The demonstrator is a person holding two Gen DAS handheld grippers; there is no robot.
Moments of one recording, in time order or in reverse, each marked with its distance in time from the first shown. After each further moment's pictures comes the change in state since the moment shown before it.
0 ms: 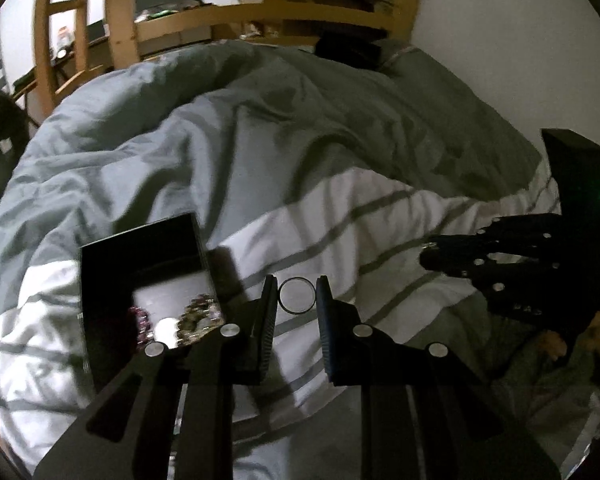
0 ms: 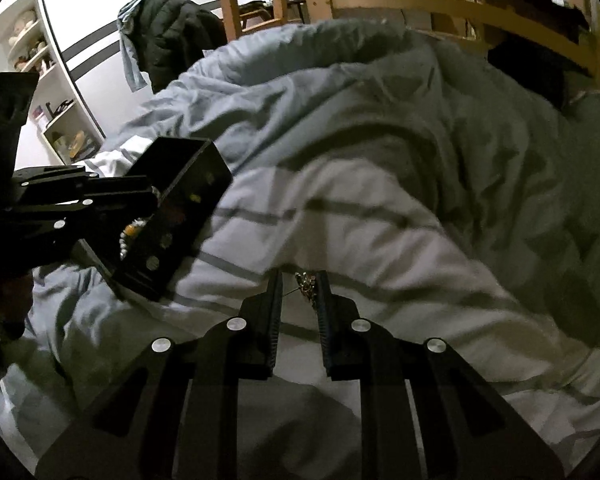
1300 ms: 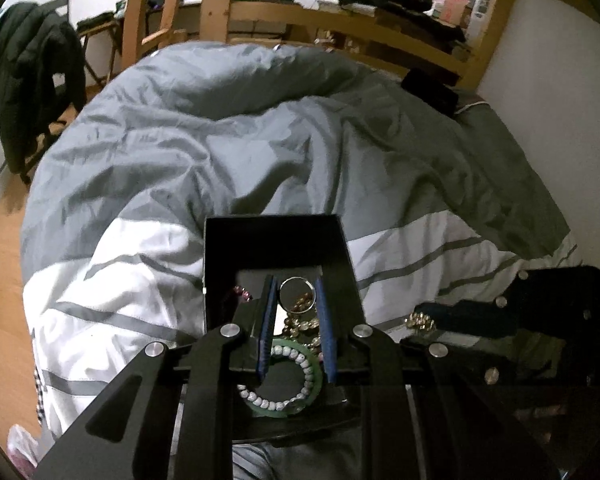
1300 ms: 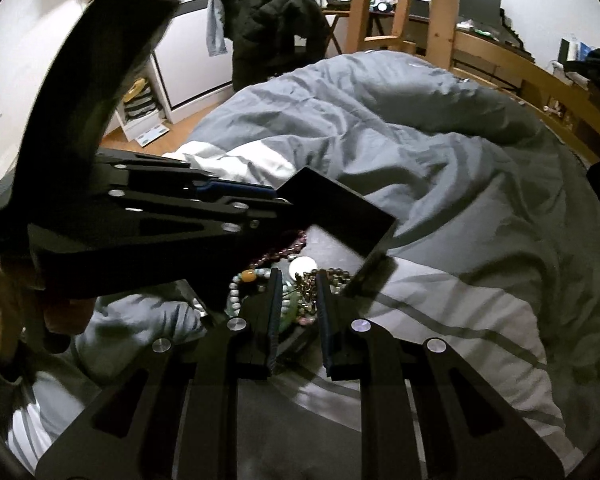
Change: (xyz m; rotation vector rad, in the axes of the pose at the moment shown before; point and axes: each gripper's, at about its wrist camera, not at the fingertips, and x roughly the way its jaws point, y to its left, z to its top) left arm -0.028 0.099 -0.007 -0.241 -0.007 0.059; right arm 0.020 0.156 0.059 -0.292 0.027 0.106
